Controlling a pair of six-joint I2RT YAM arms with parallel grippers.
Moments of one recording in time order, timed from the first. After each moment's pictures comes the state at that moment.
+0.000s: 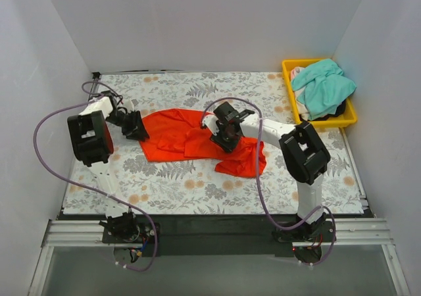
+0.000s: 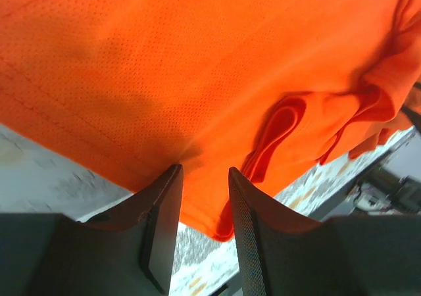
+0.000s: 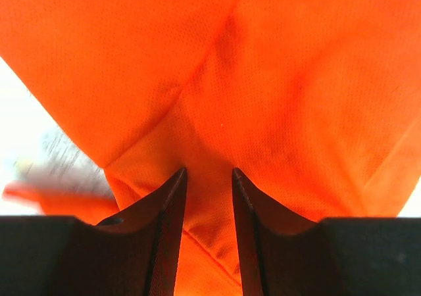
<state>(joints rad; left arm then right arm) 0.23 2.22 1.65 -0.97 0.63 0.11 0.71 2.01 1.45 -0.62 -0.09 -0.39</state>
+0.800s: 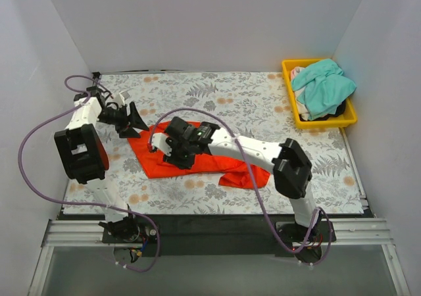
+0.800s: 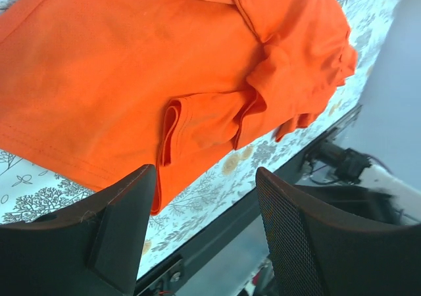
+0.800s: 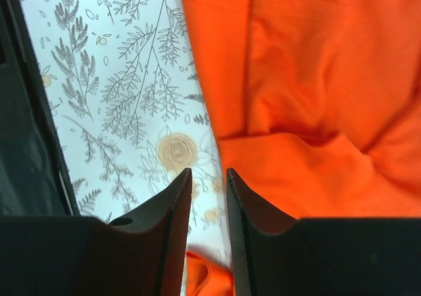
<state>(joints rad) 0.26 1.89 1.50 -1.08 0.77 0.10 1.10 1.95 1.75 -0.77 -0.22 -0.34</state>
